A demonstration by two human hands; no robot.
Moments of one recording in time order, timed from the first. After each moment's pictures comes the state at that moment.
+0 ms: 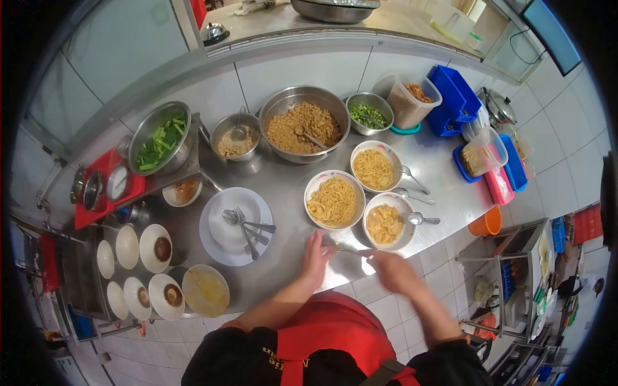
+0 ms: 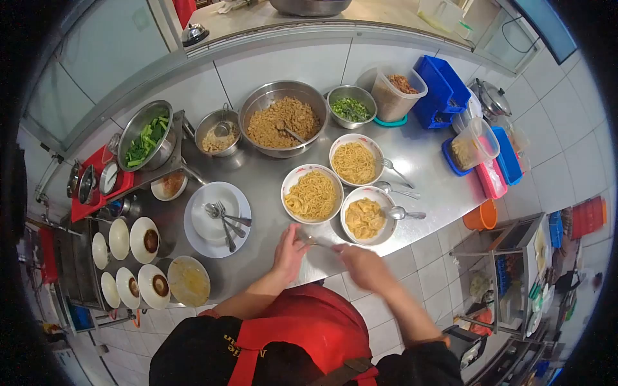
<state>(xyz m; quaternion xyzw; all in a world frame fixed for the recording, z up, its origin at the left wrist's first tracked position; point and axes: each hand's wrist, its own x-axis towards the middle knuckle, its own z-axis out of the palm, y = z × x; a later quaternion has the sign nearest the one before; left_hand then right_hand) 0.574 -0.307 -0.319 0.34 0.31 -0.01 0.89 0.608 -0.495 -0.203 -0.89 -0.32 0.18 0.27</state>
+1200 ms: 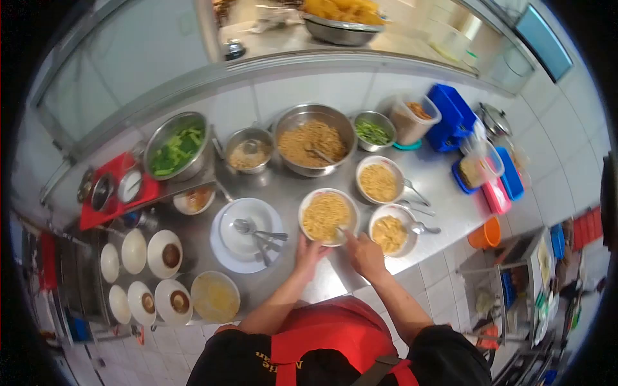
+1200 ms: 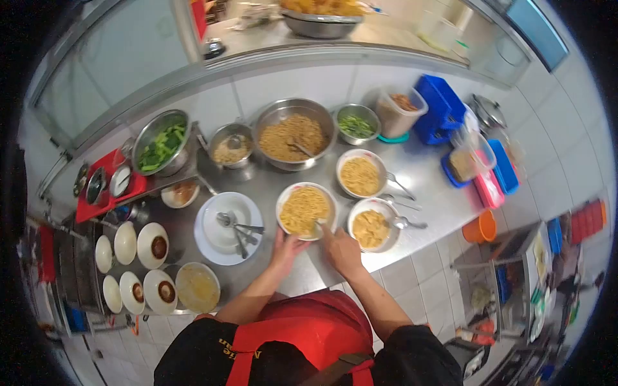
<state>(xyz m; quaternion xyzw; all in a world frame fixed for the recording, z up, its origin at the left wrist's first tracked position) 0.582 -0.257 -0.349 0.40 0.20 0.03 0.89 0.626 -0.424 -0.274 -0.94 -0.30 0.00 0.14</state>
